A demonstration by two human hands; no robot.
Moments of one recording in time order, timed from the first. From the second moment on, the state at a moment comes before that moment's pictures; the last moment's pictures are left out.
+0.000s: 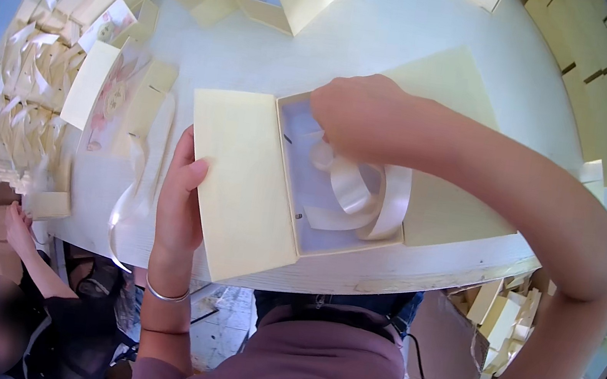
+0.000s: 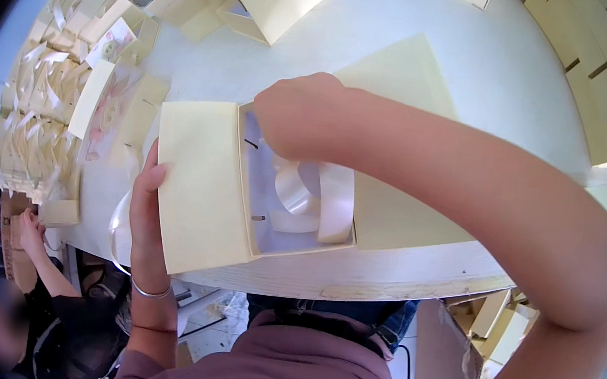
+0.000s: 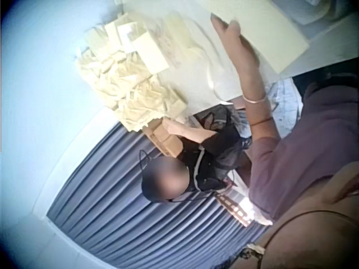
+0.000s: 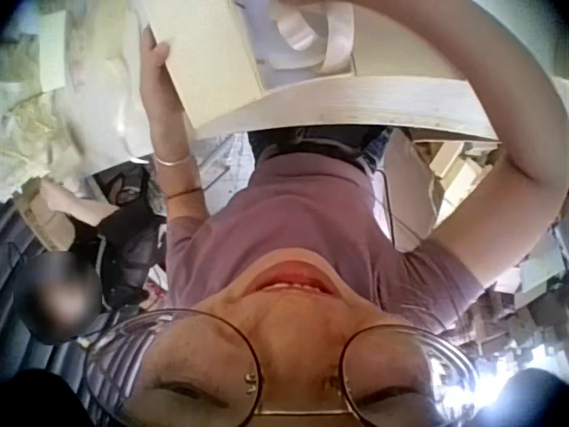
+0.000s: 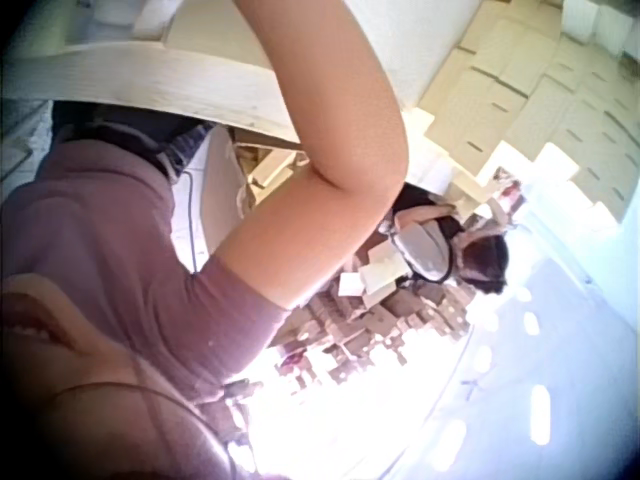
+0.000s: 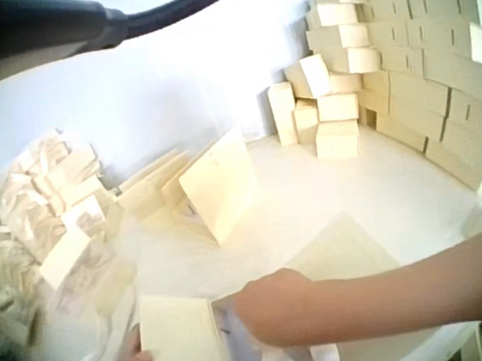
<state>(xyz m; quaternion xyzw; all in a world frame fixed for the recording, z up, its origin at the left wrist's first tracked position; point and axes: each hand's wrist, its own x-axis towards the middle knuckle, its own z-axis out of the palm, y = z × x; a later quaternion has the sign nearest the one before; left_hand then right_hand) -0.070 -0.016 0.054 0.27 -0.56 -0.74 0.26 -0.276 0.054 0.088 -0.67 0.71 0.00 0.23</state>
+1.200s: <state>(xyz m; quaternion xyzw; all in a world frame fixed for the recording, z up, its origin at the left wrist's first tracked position) -0.079 -0.056 -0.010 0.32 -0.71 -0.61 0.18 -0.289 0.048 0.097 -0.67 0.68 -0.03 0.29</state>
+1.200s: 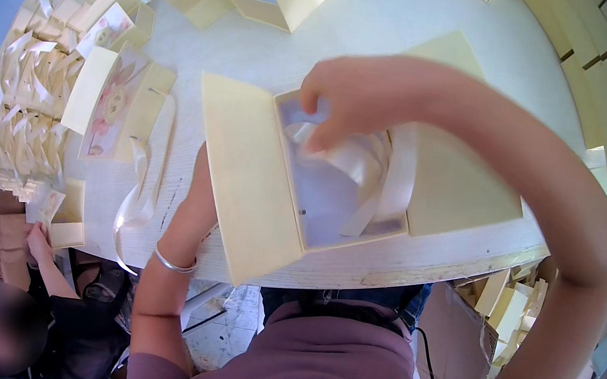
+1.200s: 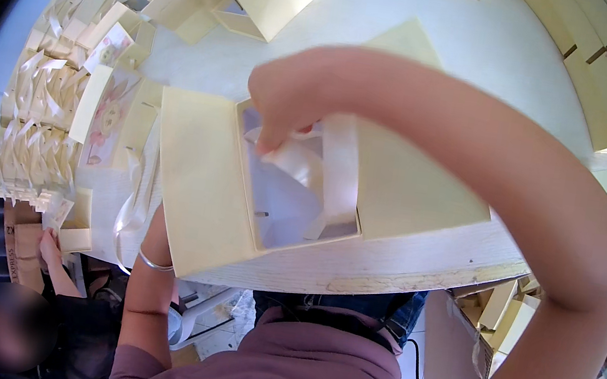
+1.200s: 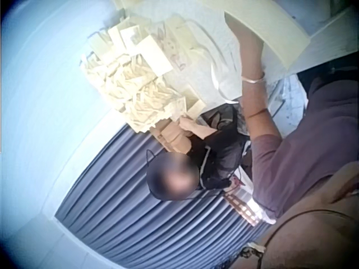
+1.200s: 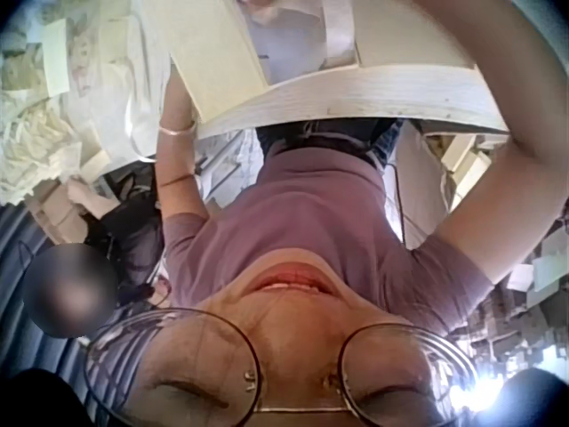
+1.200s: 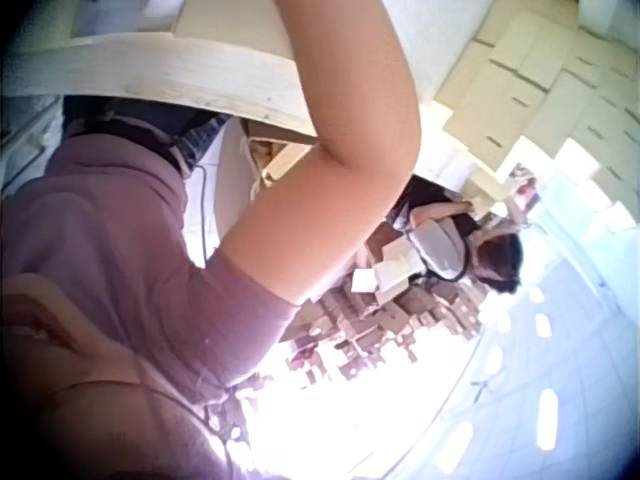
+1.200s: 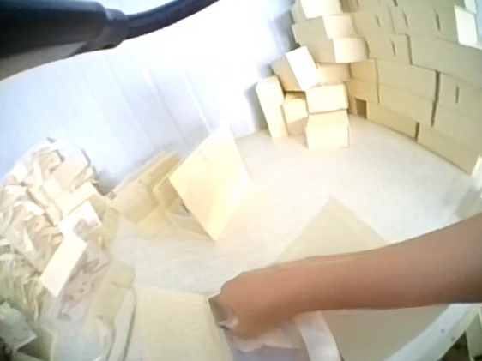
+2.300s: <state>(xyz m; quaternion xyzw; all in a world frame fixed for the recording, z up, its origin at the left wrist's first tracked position) -0.065 -0.061 0.017 0.24 -0.56 -0.70 0.36 -0.296 0.119 0.174 -0.55 0.61 -0.48 0.31</state>
